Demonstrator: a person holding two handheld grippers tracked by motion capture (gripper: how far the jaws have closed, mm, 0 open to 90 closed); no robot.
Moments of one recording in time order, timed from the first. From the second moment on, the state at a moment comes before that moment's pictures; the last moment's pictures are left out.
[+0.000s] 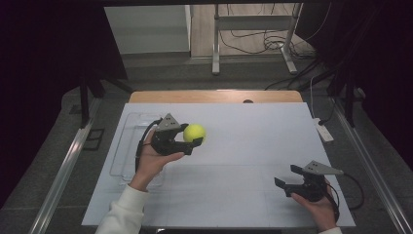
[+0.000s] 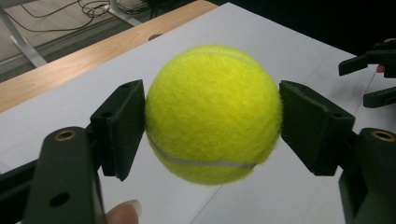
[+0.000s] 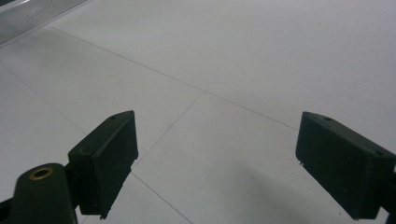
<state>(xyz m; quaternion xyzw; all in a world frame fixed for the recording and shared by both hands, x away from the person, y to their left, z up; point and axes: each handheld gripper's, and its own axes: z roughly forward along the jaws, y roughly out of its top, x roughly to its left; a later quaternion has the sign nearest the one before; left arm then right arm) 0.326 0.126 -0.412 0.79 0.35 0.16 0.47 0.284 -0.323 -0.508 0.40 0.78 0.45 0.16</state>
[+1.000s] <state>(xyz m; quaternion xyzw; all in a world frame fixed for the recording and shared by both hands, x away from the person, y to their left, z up) 0.329 0.146 -0.407 0.78 0.37 0.17 0.48 0.284 -0.323 -0.509 0.40 0.78 0.45 0.16</state>
